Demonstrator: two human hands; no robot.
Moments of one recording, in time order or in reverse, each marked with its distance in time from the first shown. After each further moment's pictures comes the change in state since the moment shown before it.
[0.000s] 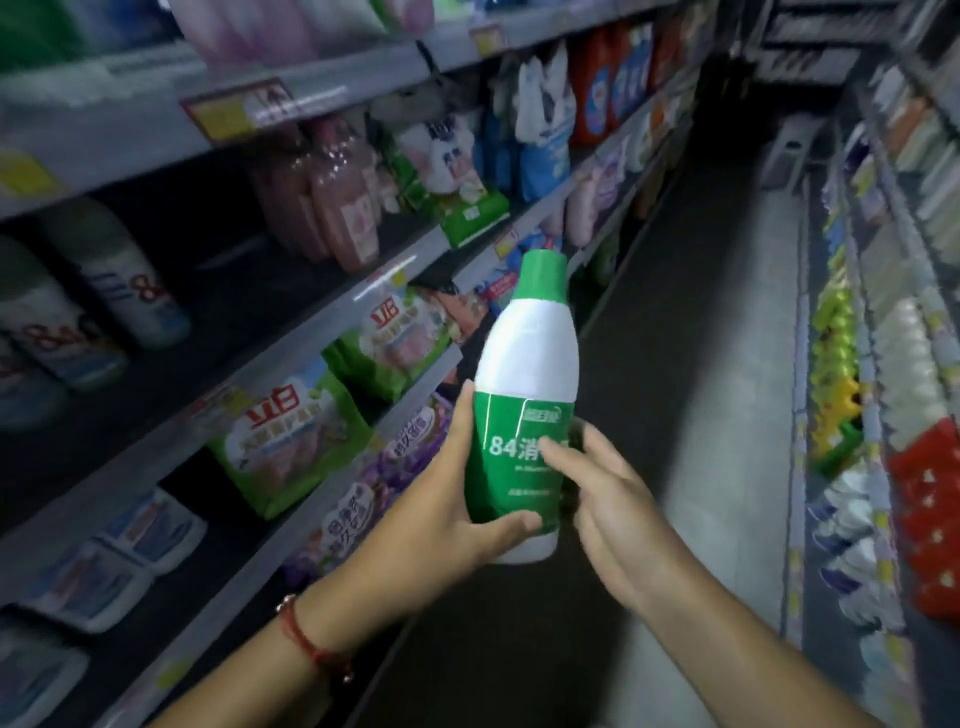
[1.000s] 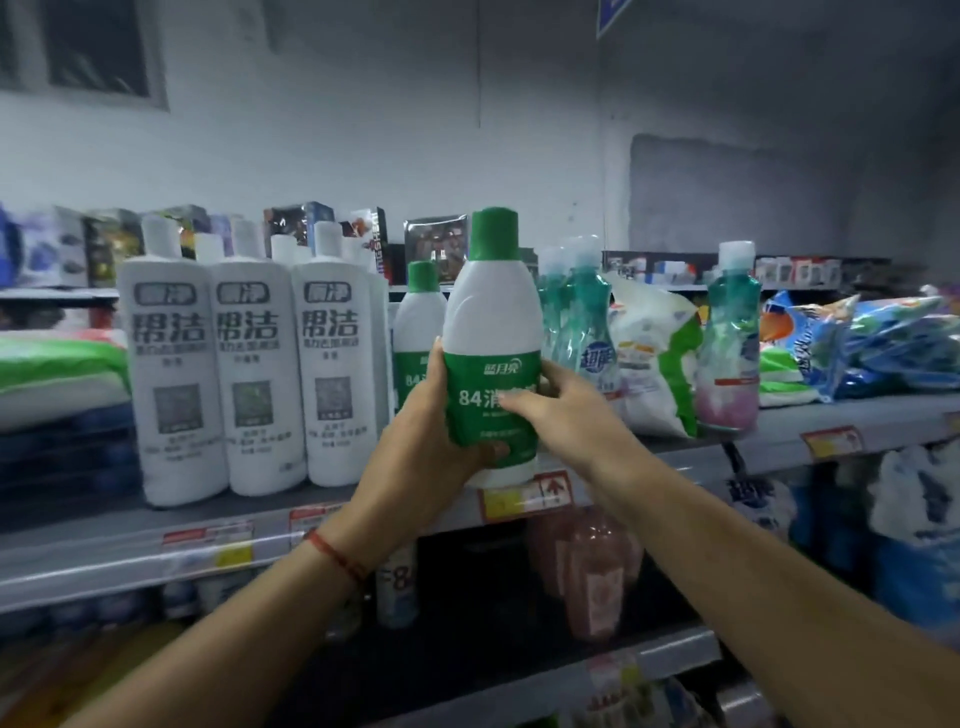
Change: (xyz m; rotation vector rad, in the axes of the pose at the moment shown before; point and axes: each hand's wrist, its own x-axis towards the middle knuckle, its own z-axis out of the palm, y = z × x) left_hand 0.124 0.138 -0.281 0.501 1.093 0.226; right_hand 0.217 -0.241 0.303 -0.544 -0.759 -0.598
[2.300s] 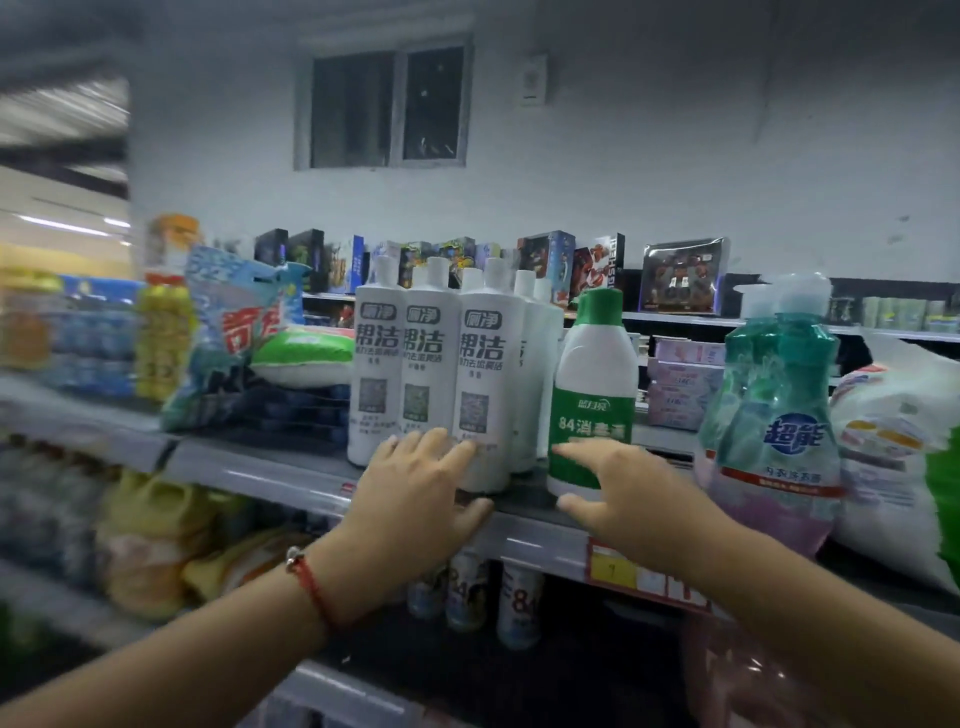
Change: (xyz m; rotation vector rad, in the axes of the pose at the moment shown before) left_hand -0.055 0.029 -0.047 1.360 -0.009 -0.446; right_hand 0.034 0.008 0.002 -0.794 -0.610 -0.596
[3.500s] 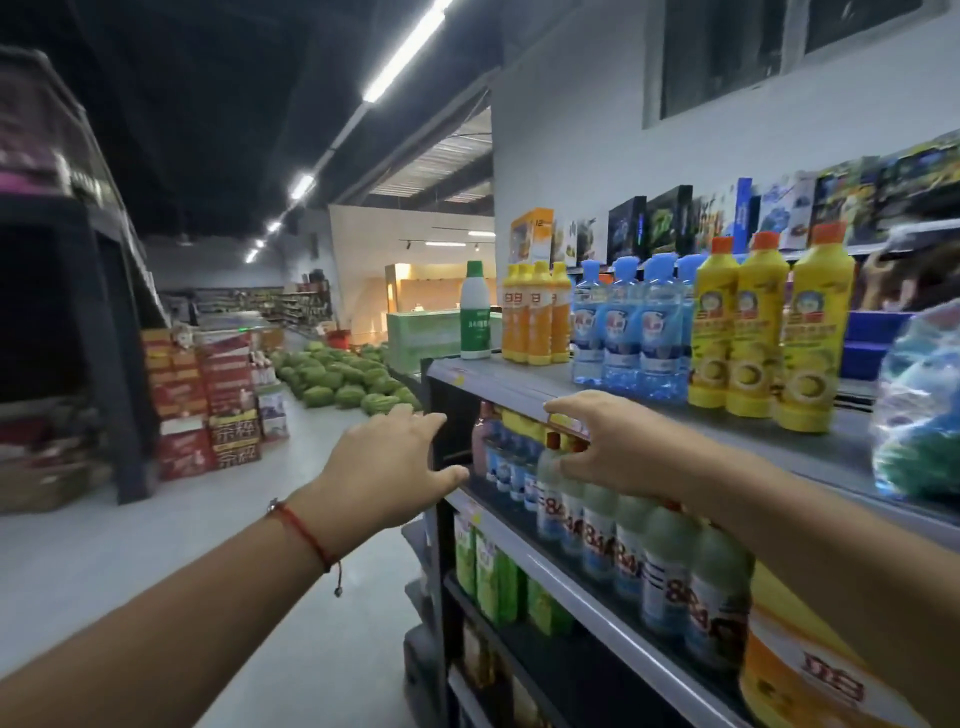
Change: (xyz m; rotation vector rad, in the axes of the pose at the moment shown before) left_hand -0.178 -0.678 -0.091 0.407 -0.302 -0.692; right_hand 0.372 -0.618 0.241 0.277 -0.241 -0.578
